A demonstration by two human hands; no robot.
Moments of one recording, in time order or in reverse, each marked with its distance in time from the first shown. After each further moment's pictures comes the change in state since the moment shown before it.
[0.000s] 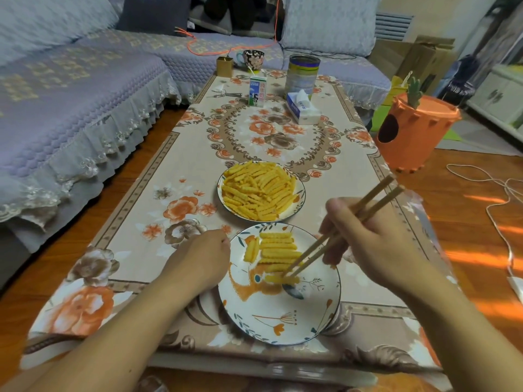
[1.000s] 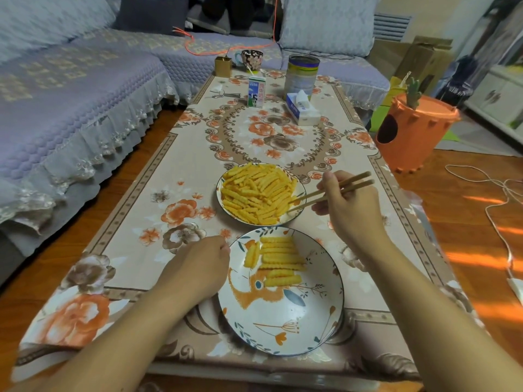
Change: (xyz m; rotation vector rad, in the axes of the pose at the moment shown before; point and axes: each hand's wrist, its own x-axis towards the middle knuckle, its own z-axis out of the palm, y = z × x) left_hand -0.003 -0.002 -0.001 -0.022 -0.006 0.006; right_hand 0.074 0.056 0.023 -0.063 0.367 0.041
